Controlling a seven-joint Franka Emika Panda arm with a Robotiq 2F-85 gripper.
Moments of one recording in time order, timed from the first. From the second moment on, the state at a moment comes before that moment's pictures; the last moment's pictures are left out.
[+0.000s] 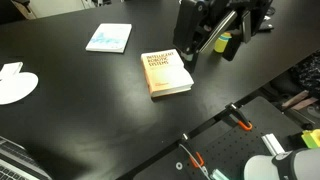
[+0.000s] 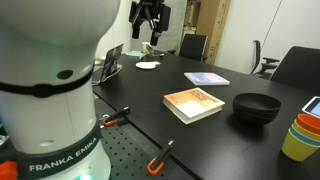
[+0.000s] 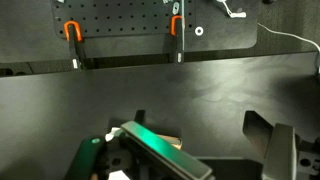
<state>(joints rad) 0.15 -0.82 0.14 -2.81 0.18 1.90 0.19</state>
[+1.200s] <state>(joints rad) 0.14 -0.66 0.14 -2.79 0.18 2.09 0.18</state>
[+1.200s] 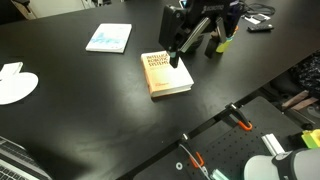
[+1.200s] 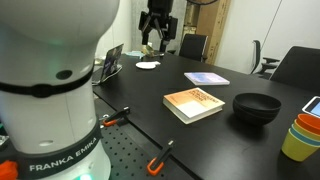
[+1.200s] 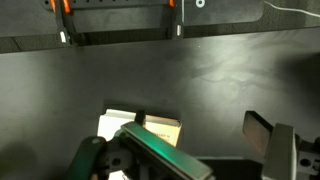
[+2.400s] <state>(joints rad) -0.03 0.20 -0.01 -2.44 0.04 2.59 0.17</state>
